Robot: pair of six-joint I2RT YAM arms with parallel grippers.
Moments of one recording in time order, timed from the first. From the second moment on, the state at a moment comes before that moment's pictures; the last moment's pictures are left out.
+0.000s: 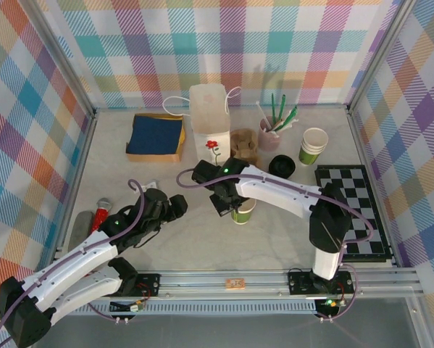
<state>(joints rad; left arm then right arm) -0.70 0.80 0.57 -0.53 -0.23 -0.95 1.02 1.82 1.58 -1.24 0.22 0.50</state>
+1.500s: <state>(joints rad) -0.70 0.78 0.68 -0.62 -0.25 -0.84 1.01 1.68 1.69 -1.31 0.36 0.51</state>
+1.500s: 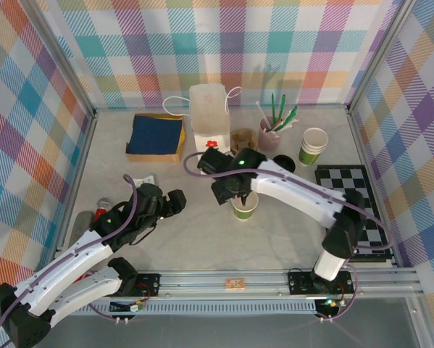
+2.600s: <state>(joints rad) -0.76 0.82 0.68 -0.63 -0.24 -0.73 0.35 1.51 1.32 -1.04 0.11 0.04</state>
